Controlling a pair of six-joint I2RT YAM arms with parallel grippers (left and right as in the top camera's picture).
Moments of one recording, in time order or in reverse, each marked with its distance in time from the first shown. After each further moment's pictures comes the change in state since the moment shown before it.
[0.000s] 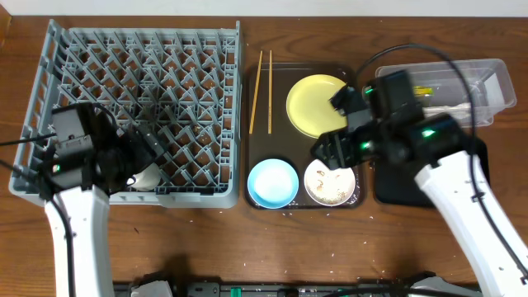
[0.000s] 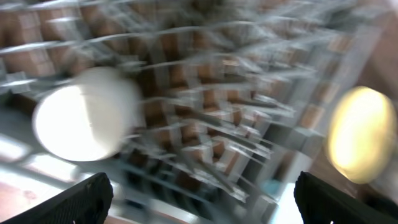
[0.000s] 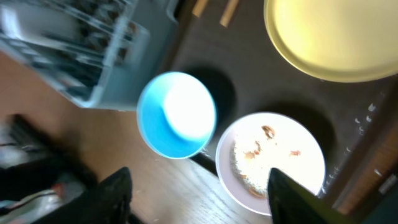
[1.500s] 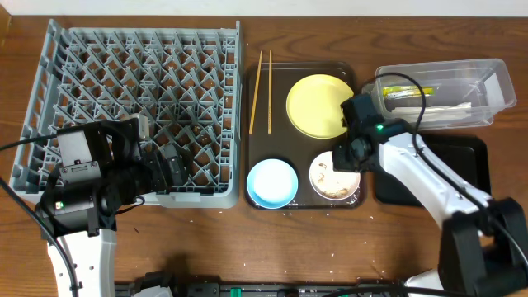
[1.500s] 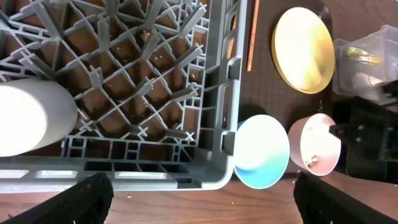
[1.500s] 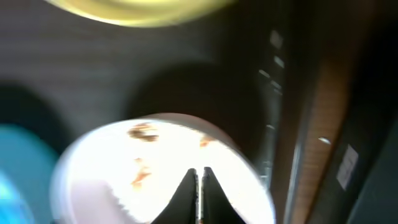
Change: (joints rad) left arm -0.085 -0.167 0.006 -0.119 0.137 0.267; right arm -0.066 0.238 -0.238 0.266 0.262 0.196
